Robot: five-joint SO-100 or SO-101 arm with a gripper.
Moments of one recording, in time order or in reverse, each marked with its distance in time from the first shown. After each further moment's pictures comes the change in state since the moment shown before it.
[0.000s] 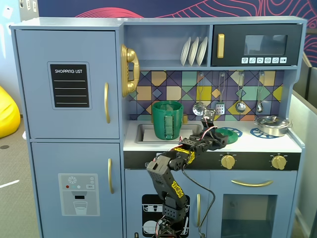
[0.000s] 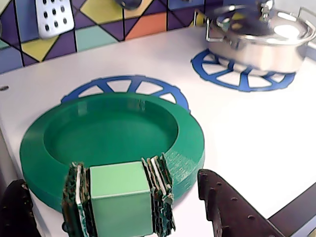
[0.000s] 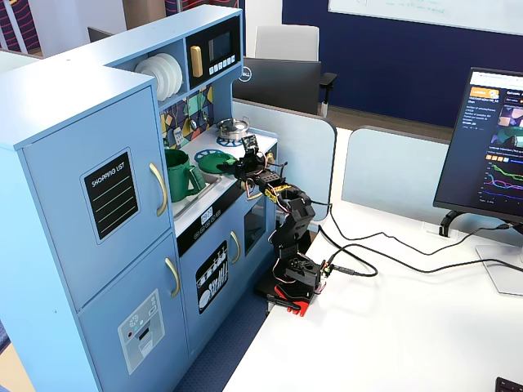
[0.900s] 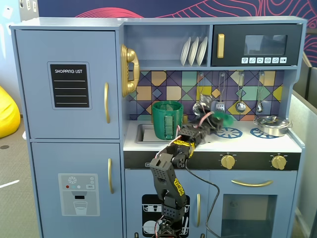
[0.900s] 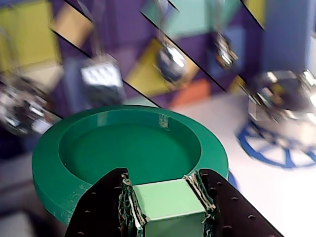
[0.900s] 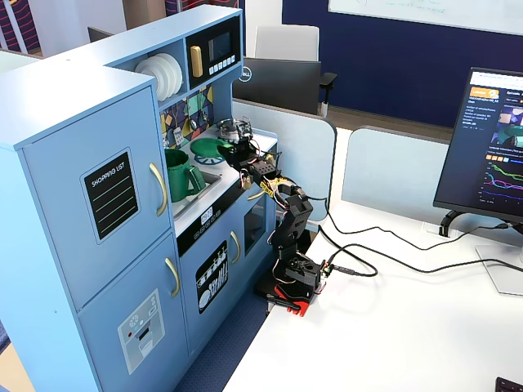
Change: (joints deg) arm -6.0 -2.9 -17.9 6.2 3.0
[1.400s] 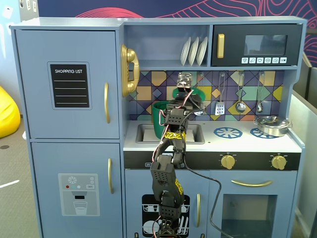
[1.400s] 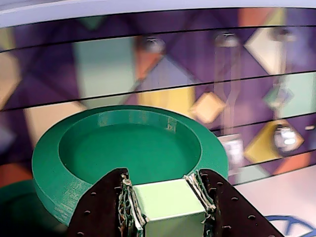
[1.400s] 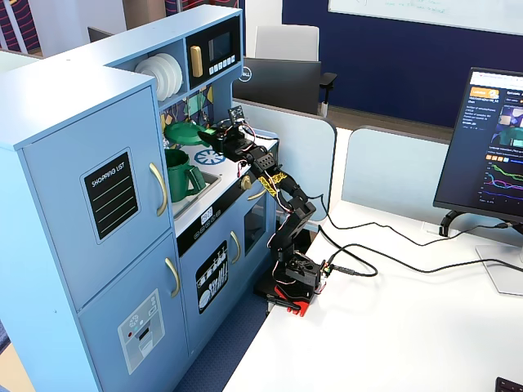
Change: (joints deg) arm -14.2 1.9 -21.4 19.7 0.2
